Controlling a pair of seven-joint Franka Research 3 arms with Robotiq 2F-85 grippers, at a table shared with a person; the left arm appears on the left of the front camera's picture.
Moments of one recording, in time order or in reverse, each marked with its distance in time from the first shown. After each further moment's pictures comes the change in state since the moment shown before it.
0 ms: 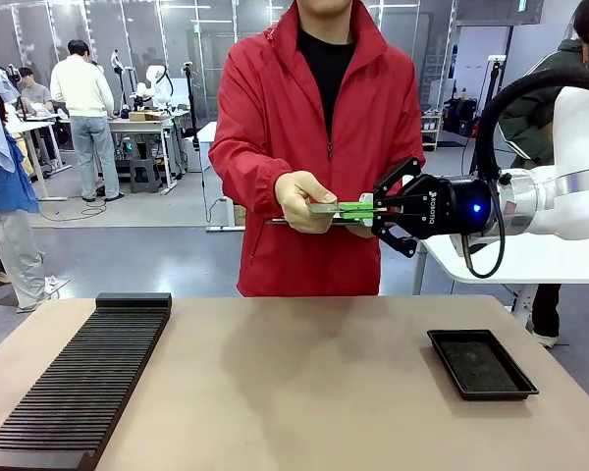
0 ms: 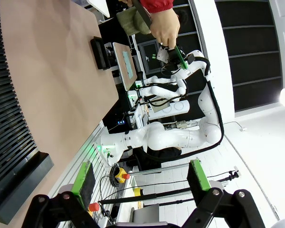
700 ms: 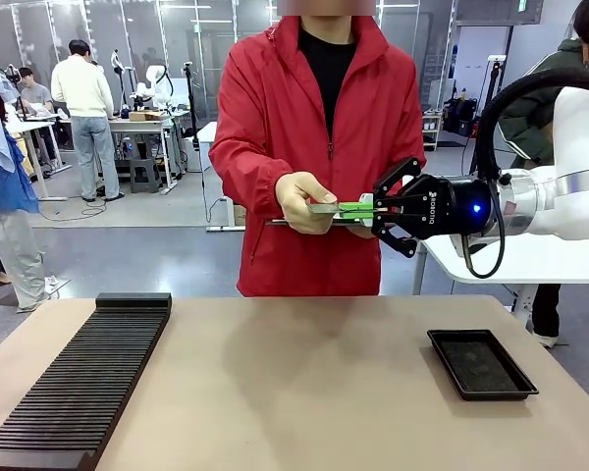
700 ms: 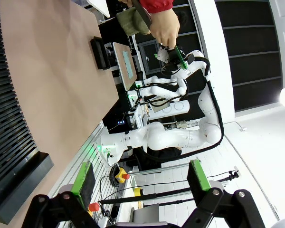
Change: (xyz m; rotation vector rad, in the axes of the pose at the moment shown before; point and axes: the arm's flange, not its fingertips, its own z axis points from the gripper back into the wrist) left arm 0.000 0.000 0.000 0.000 0.000 0.000; right arm 0.000 0.000 0.000 0.000 0.000 0.000
